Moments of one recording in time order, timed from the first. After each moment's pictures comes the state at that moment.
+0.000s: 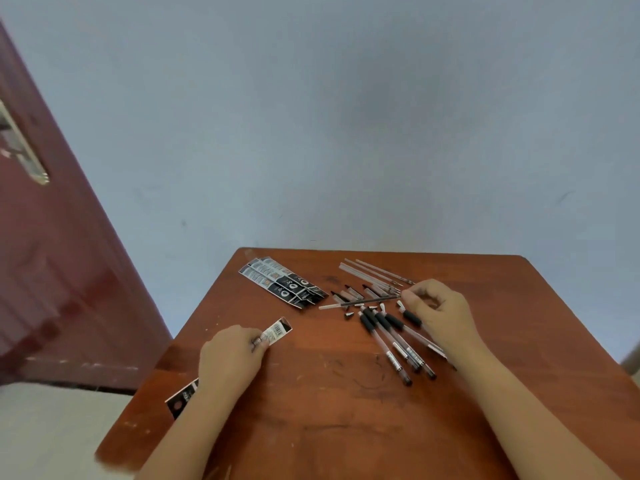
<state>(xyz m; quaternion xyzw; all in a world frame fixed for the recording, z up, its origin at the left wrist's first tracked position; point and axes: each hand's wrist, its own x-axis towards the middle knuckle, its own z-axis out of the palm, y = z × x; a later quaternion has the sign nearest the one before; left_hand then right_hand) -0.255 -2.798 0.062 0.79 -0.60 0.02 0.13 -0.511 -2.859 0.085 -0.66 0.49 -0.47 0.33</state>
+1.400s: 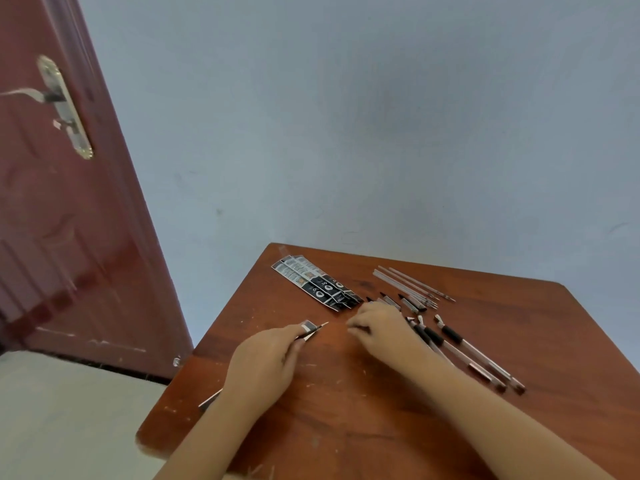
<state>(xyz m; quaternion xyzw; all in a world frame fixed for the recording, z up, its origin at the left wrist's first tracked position) -0.233 -2.773 0.058 0.63 -0.71 0.07 0.31 -0.405 -2.864 0.072 -0.89 0.40 -0.19 0.13</state>
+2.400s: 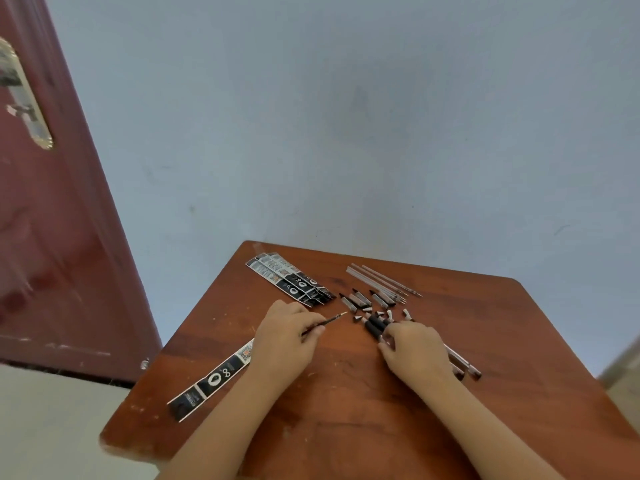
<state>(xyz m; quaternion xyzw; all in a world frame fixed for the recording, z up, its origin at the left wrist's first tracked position) -0.285 -2.797 0.065 0.61 -0.68 -0.03 0.41 -0.464 -2.842 0.071 -0.82 0.57 -0.10 -0.03</state>
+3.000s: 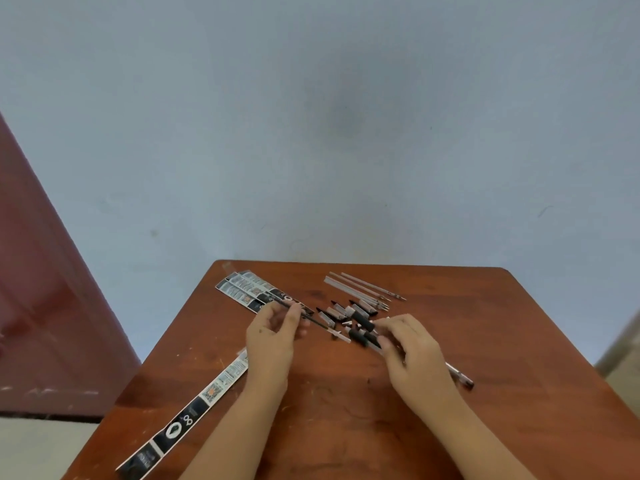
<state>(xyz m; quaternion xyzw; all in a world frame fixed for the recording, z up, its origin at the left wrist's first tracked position) -0.321 -2.837 0.073 0.53 -0.36 -0.36 0.68 -0.483 -2.839 0.067 -0.76 0.47 -0.42 0.13</state>
